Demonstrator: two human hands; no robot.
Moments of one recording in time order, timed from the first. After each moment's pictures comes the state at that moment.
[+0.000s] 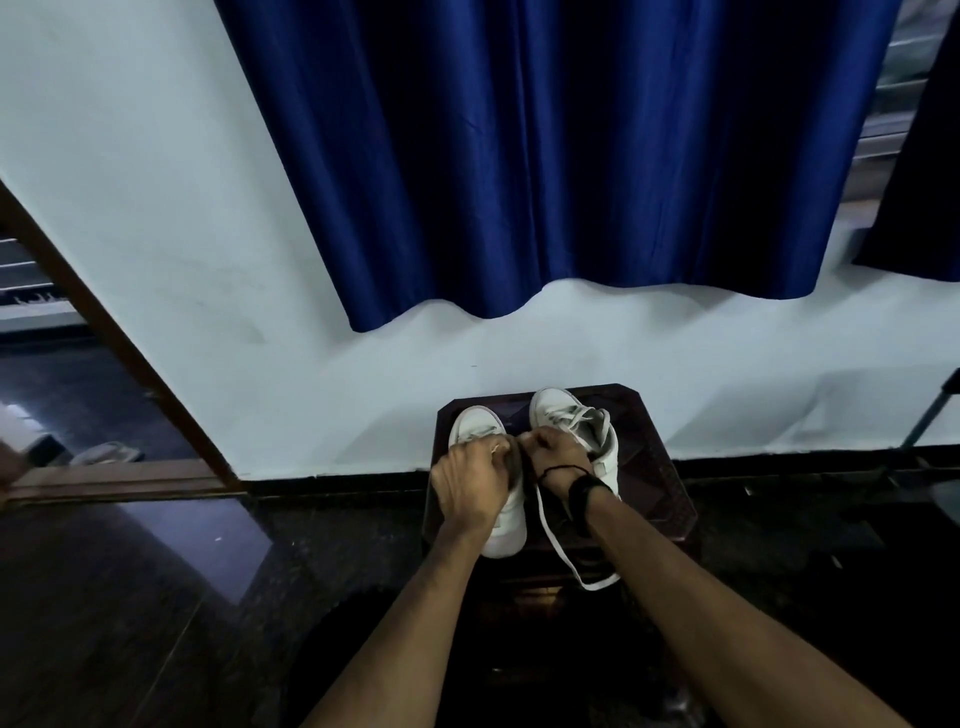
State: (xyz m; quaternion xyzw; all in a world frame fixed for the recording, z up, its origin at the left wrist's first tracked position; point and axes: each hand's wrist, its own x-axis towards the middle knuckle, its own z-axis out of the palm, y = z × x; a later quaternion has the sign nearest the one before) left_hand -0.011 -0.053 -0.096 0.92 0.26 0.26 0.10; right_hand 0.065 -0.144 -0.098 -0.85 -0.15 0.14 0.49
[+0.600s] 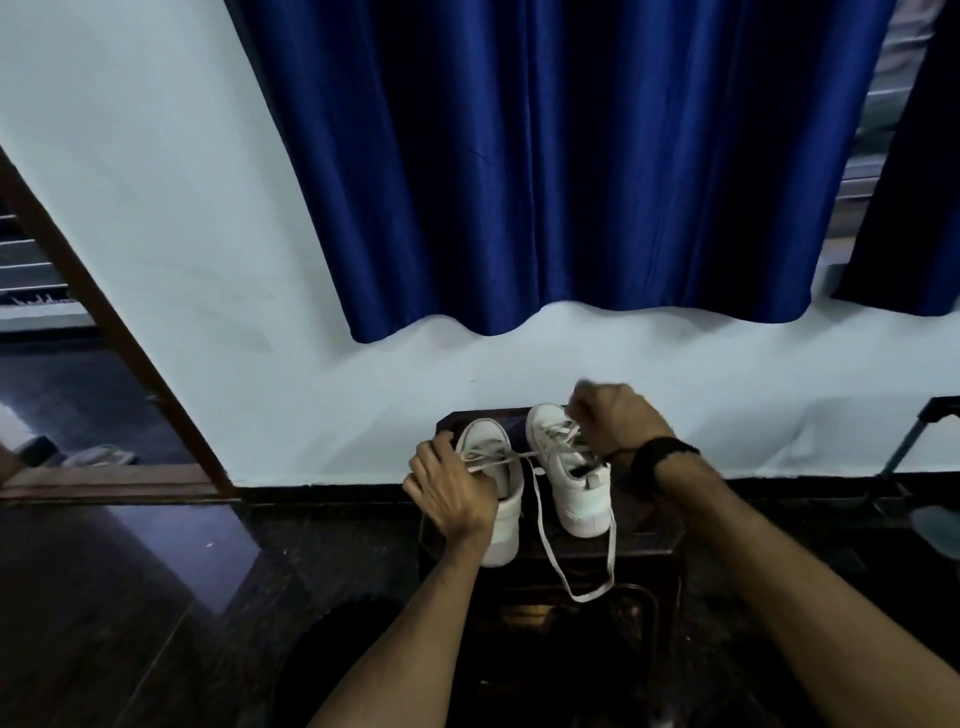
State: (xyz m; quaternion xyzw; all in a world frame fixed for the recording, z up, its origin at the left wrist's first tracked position) left_hand -0.011 -0.053 -0.111 0.83 0.41 0.34 0.15; right_hand 0.084 -0.216 -0.003 -0.93 -0.30 -0.03 0.20
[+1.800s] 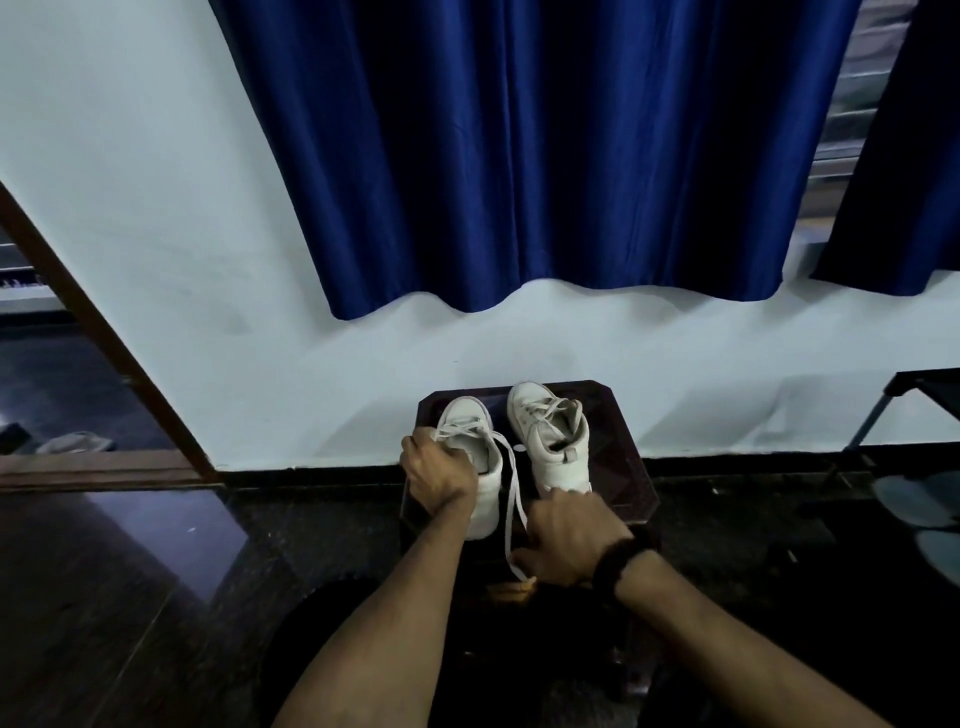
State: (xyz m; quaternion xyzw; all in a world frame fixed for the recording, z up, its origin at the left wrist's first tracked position) left_hand 0.000 -0.054 -0.124 0.76 0.44 0.35 0.33; right_hand -0.025 -0.232 -0.064 -0.90 -0.43 0.03 0.02
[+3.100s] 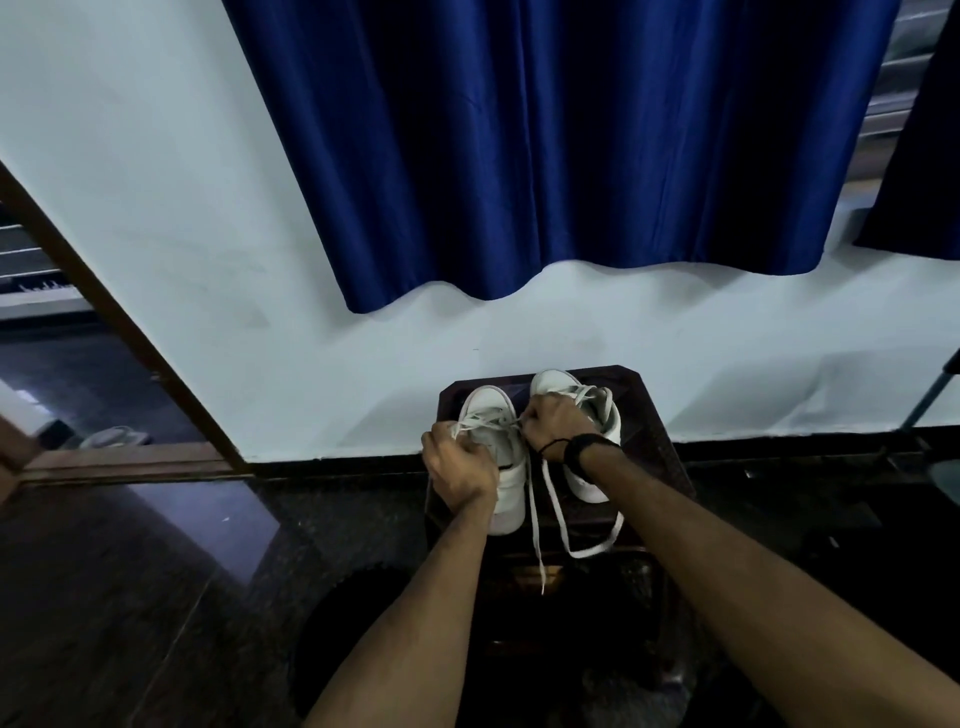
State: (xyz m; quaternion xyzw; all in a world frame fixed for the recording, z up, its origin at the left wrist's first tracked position) left_hand 0.000 -0.048 -0.131 0.73 0.42 0.40 0.36; right_hand 0.070 -0.151 -0.063 -0.92 -0.30 0.08 0.23
